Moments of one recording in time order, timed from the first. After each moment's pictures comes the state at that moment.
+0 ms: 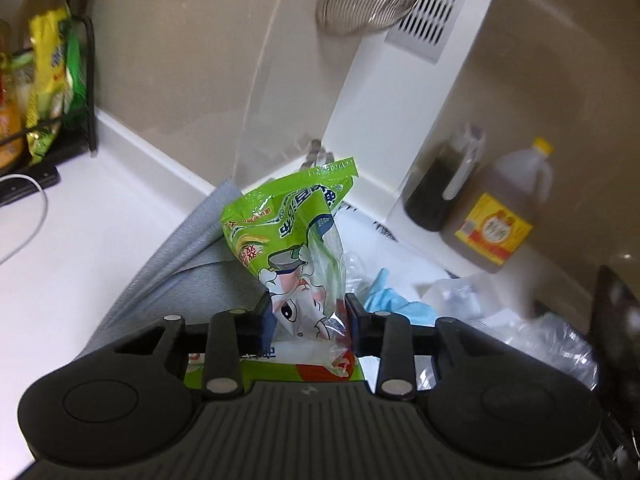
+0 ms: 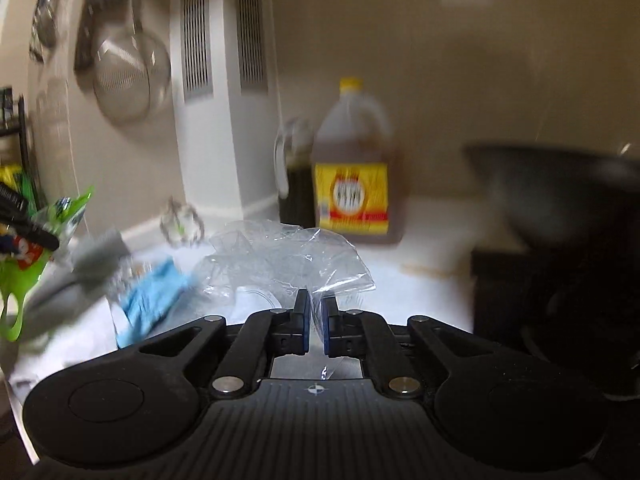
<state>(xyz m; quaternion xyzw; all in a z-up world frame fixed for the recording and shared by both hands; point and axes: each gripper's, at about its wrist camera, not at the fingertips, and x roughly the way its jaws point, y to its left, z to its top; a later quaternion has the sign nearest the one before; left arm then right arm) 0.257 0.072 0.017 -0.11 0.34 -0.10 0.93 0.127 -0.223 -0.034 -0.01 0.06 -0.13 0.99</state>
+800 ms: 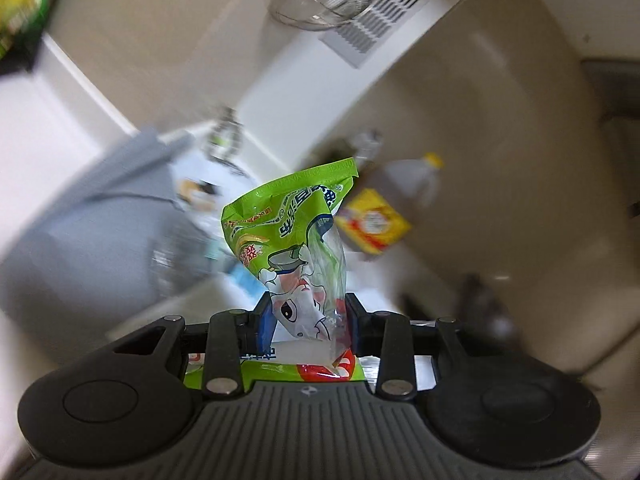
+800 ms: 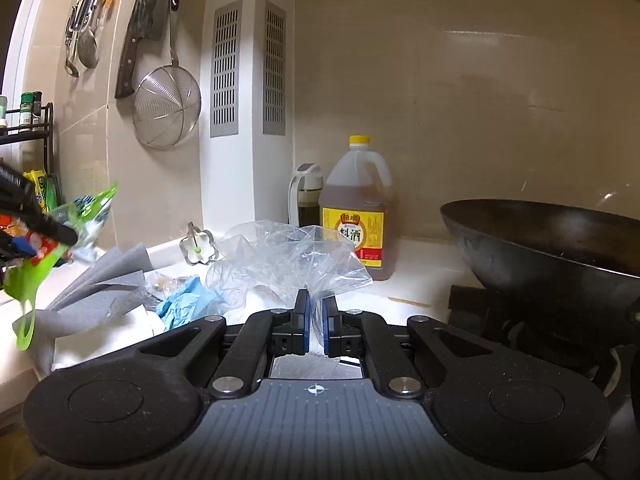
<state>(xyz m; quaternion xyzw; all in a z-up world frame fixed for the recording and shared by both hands) 0.219 0.098 0.009 -0.27 0.35 -0.27 0.85 0.073 -0.195 -0.026 -0.05 0.05 -0.14 0.99</state>
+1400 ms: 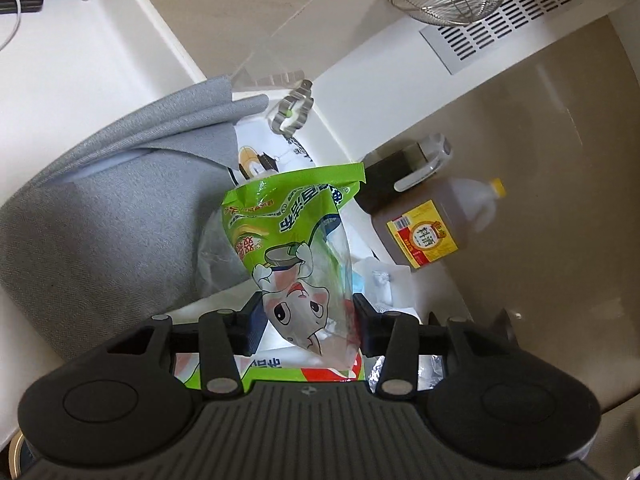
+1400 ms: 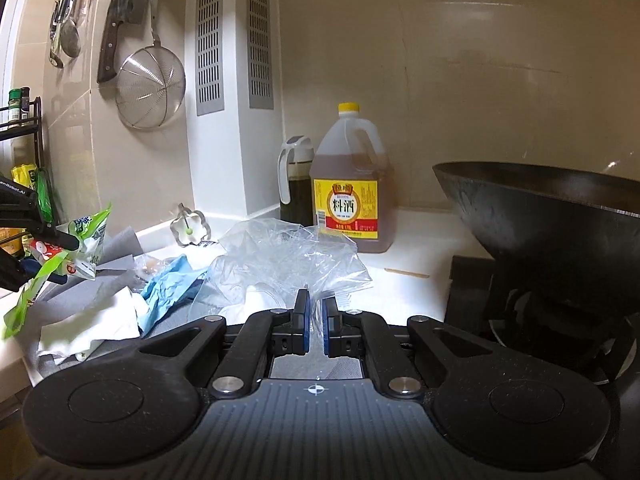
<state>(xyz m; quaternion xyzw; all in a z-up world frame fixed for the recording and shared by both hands) 0.266 0.121 -0.037 -0.33 0.41 -0.20 0.83 0.092 -0.219 -0.043 -0.02 0.08 -0.13 0.99</state>
